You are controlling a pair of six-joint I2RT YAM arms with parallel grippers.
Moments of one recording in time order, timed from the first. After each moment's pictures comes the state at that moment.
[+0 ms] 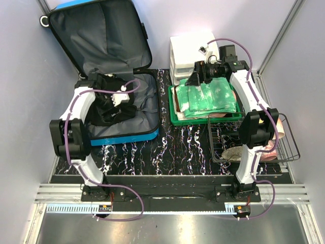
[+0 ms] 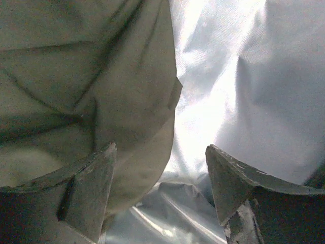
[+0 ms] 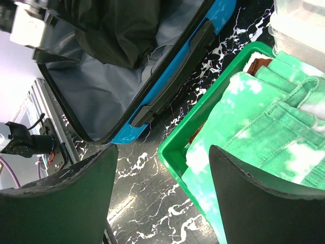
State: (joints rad) left arm 0.03 1.72 1.50 -1.10 0.36 1.16; right arm 0.17 2.00 1.99 -0.75 -0.88 -0.03
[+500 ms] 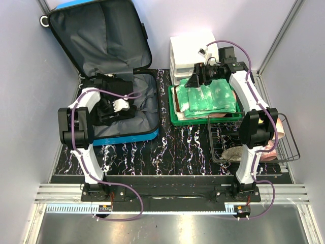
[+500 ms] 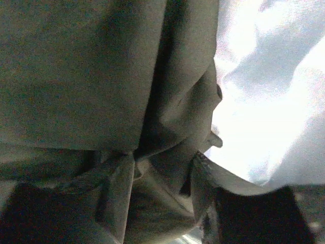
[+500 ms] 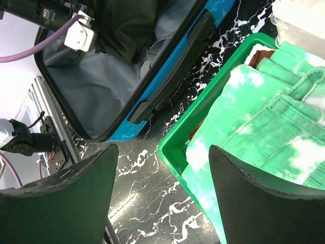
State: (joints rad) left arm 0.05 1.95 1.49 -0.99 0.15 1.31; right arm 0.17 2.00 1.96 -0.75 -0.88 -0.03
